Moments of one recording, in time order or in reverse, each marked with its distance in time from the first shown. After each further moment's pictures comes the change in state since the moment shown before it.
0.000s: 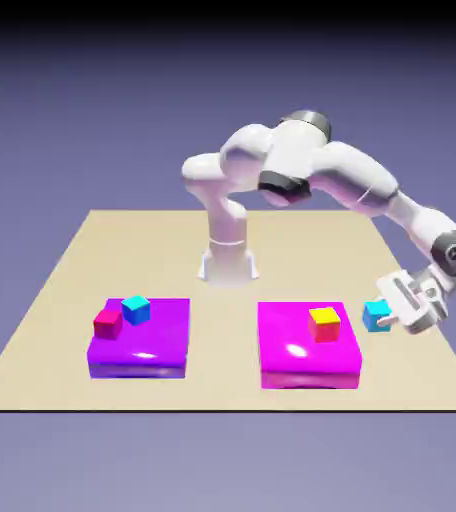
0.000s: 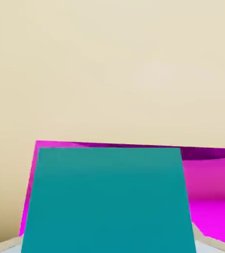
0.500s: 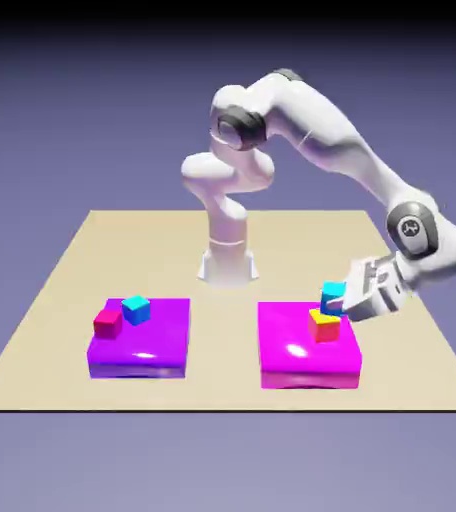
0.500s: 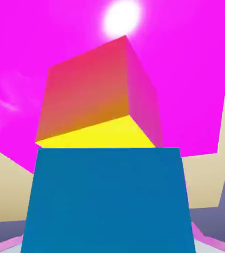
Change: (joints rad) arm -0.187 -0.294 -0.149 -0.149 0.198 0.124 -0.104
